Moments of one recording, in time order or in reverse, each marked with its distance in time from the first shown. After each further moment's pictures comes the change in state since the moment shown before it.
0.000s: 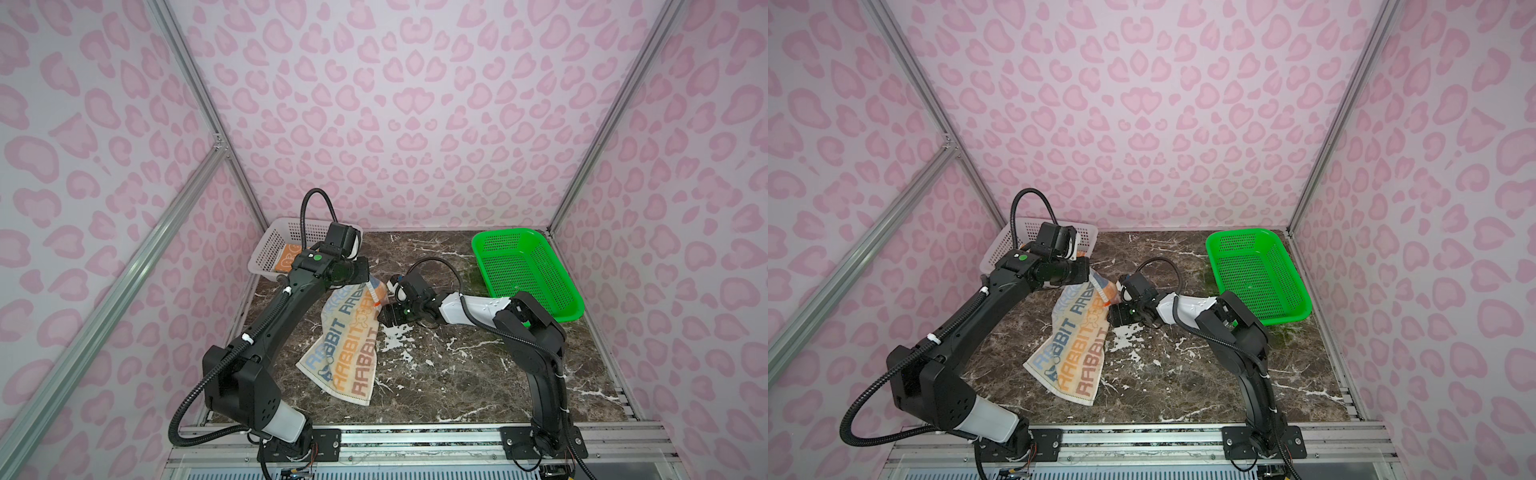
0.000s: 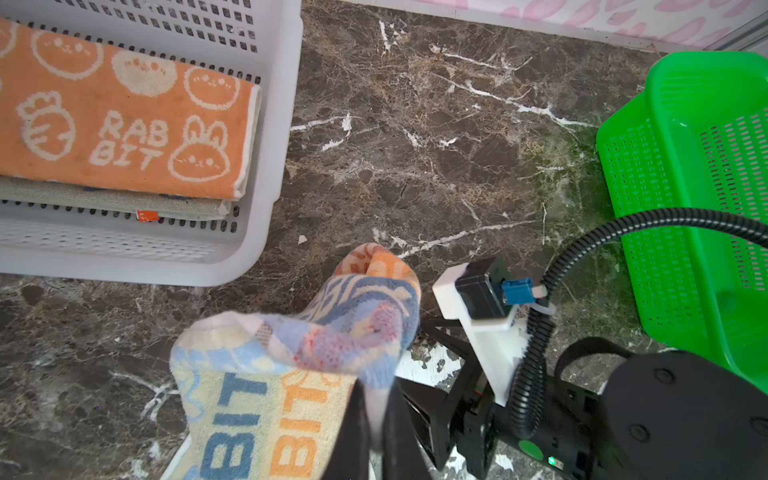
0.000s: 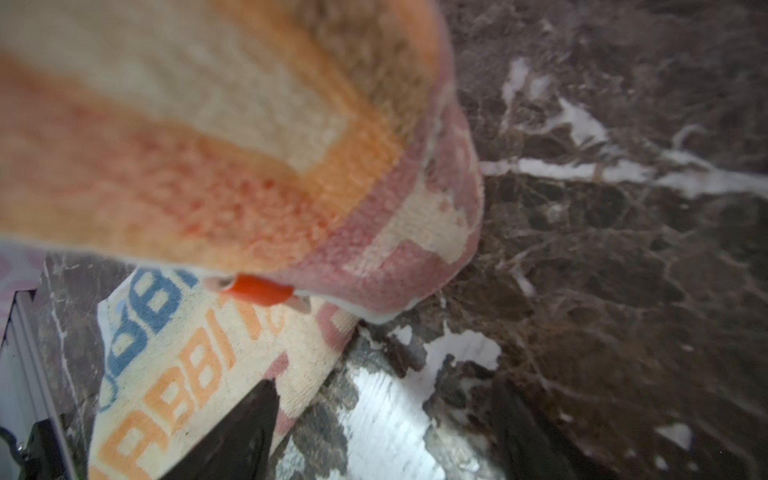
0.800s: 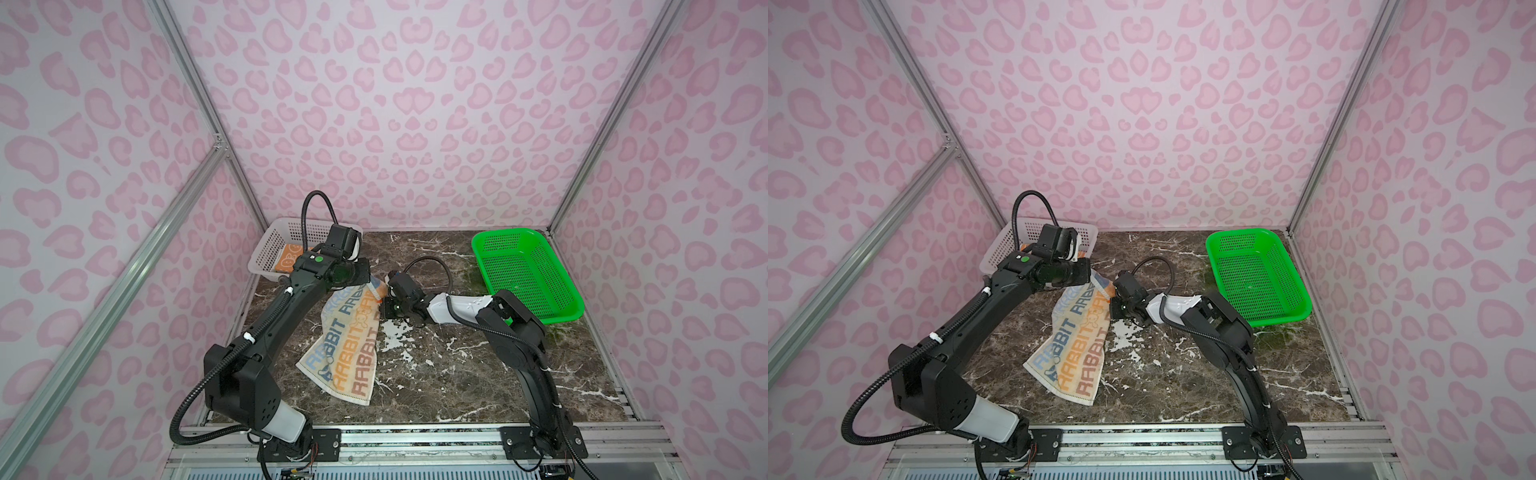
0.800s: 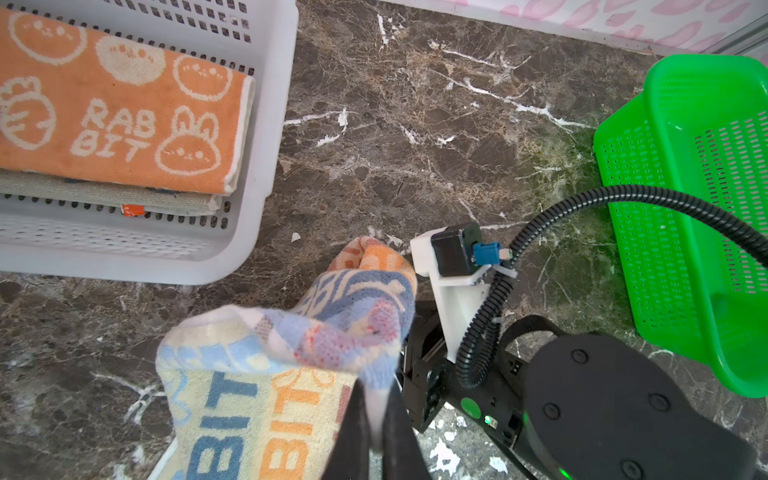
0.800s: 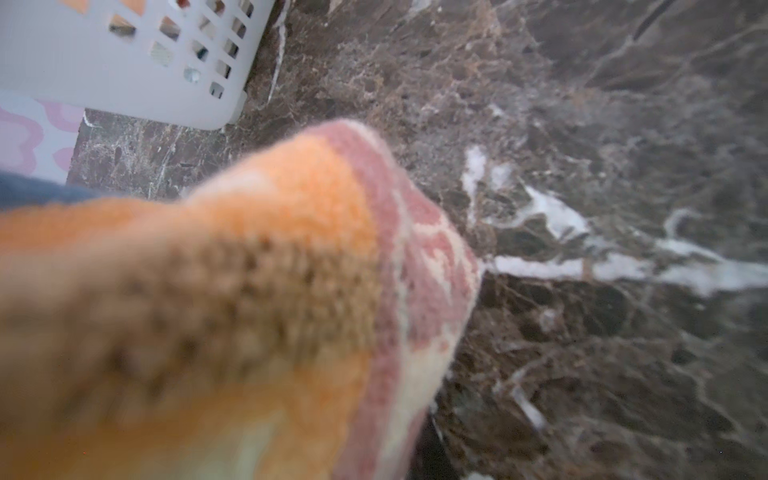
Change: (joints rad) left arm 0.000 0.000 -0.027 0.023 0.011 -0.017; right arm 0.030 0.121 0.100 0.072 0.134 0.152
